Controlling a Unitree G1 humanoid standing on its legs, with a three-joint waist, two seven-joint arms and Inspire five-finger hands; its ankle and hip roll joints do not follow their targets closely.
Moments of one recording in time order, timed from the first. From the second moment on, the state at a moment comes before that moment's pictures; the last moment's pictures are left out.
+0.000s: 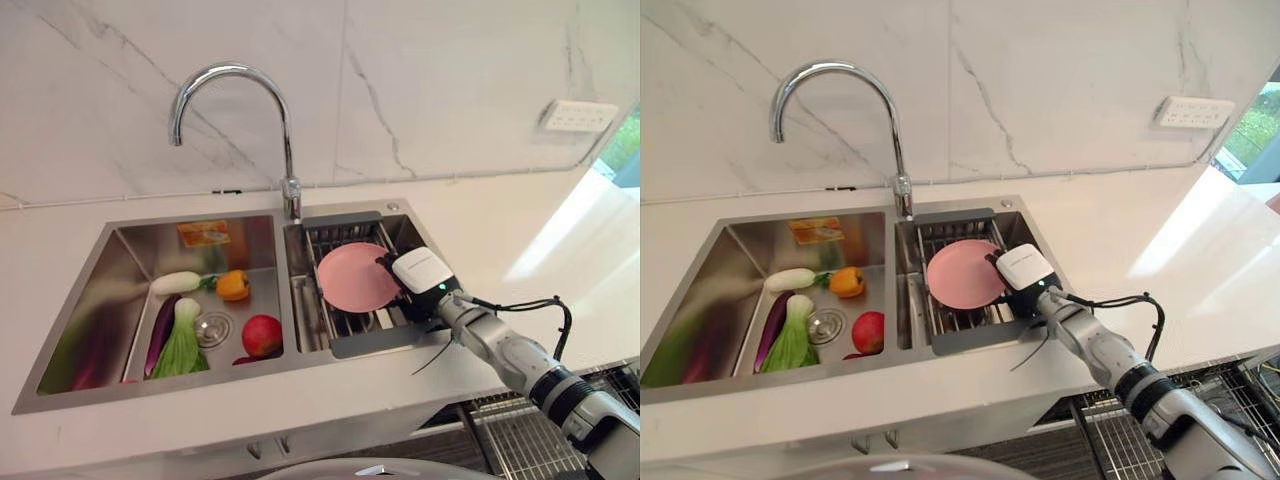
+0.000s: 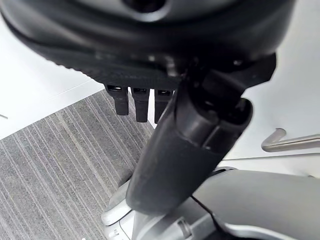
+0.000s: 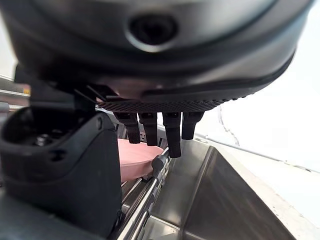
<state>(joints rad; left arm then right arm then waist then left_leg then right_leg) 0.15 0.25 -0.18 1.24 0.23 -0.03 0.09 -0.34 -0.71 0.71 0.35 -0.98 -0.04 -0.22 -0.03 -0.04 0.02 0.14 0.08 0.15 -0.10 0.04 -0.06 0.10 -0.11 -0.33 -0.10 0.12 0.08</state>
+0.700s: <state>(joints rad) 0.17 0.25 -0.18 1.24 0.23 -0.04 0.08 -0.20 -0.71 0.54 0.35 -0.90 -0.11 -0.28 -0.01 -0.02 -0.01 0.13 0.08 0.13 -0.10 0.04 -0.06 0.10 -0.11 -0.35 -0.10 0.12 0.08</state>
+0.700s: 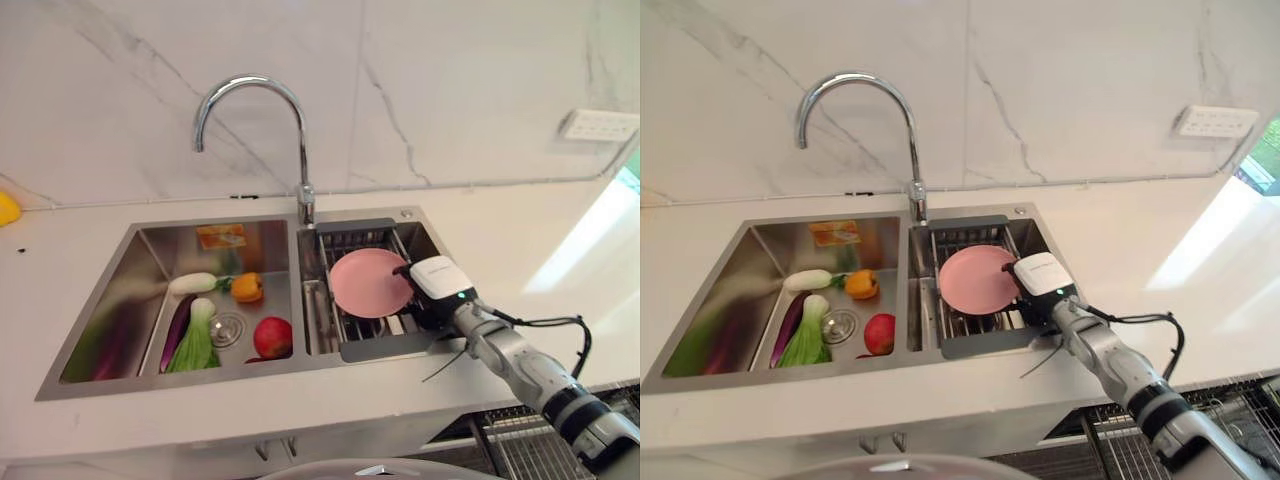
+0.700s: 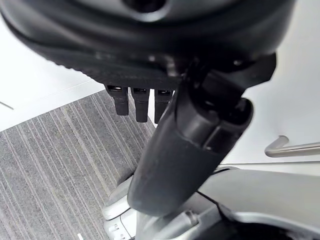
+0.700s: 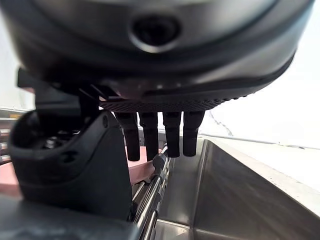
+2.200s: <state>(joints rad) 0.21 0.24 -0.17 1.11 0.23 0.03 0.17 0.04 -0.35 0.16 0.21 -0.12 -0.09 -0.37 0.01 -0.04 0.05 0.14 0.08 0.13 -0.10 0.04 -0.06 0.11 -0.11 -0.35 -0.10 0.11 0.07</state>
